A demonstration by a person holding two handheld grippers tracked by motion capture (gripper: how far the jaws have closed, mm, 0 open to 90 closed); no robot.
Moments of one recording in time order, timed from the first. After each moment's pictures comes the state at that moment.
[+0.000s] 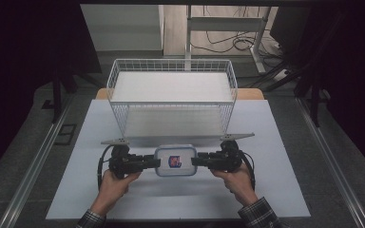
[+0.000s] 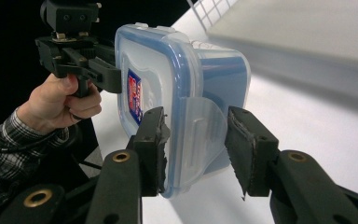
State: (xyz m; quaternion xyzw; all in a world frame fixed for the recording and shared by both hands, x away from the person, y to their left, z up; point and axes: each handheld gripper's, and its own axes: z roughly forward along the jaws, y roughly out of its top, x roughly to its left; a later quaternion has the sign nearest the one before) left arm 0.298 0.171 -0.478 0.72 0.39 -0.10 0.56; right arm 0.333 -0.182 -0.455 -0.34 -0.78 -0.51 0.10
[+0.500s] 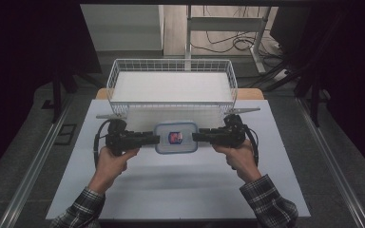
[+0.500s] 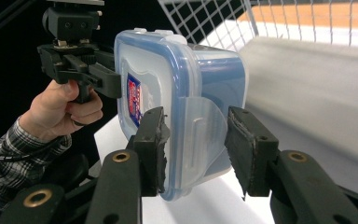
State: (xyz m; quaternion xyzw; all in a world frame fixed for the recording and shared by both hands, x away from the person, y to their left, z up) left arm 0.333 0.178 -0.413 0.72 0.38 -0.07 0.58; right arm 0.371 -0.176 -0.392 -0.33 -0.77 -0.54 0.08
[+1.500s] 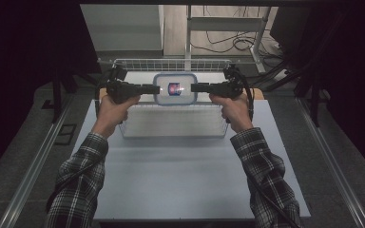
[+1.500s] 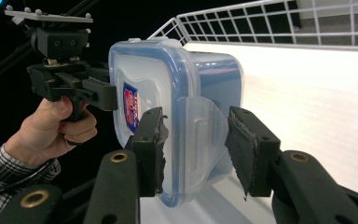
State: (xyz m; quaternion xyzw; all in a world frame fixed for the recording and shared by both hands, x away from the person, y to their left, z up) left arm 0.438 0.190 -0.338 0.72 0.38 -0.04 0.58; right arm 0.469 -0.159 -0.323 -0.35 -0.74 -0.57 0.06
